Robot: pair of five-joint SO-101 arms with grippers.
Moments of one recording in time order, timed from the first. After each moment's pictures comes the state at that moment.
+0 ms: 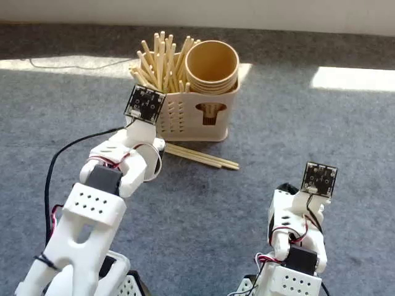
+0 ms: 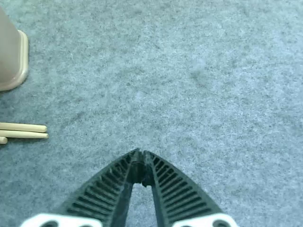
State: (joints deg) left arm 11.1 -45.3 51.9 44.5 1.5; right arm 12.0 -104.8 95.8 55.3 5.3
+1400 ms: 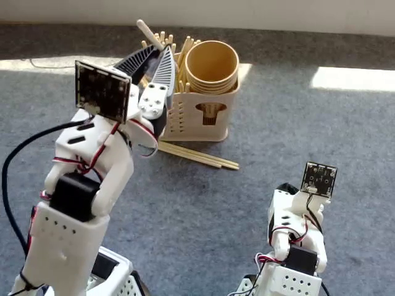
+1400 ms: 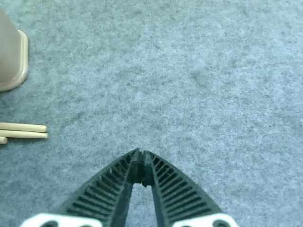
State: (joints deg) left arm 16.6 -47.0 23.3 32.0 1.3; right arm 12.0 -104.8 95.8 55.3 5.3
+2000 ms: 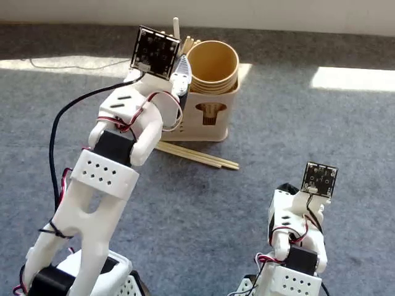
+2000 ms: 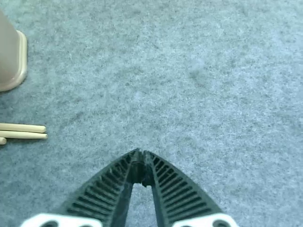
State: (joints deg) left arm 15.7 -27.5 23.4 29.1 1.3; right arm 12.1 -104.8 95.8 55.3 5.3
